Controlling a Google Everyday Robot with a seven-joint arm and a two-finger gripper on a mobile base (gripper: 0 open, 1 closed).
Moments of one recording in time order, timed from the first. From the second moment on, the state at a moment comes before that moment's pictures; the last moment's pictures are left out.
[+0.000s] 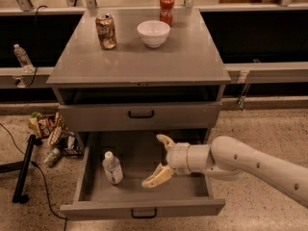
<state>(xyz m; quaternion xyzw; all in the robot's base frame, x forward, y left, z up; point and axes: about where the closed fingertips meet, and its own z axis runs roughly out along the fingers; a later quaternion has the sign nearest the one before) 0.509 0.008 0.607 -0.51 0.67 0.32 0.44</state>
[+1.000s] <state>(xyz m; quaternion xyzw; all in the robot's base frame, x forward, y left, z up) 0.520 0.064 0.543 -0.48 0.66 0.35 0.46</state>
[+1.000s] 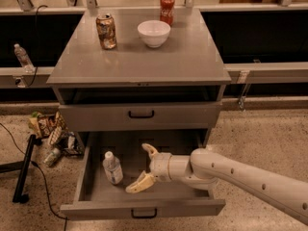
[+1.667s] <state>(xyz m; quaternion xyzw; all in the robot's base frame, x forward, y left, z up) 0.563 0.102 0.508 -0.50 0.65 0.37 0.45</state>
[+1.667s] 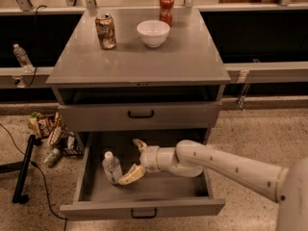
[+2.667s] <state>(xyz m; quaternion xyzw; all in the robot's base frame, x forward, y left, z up) 0.628 0.185 0.427 -0.52 0.63 0.41 0.42</state>
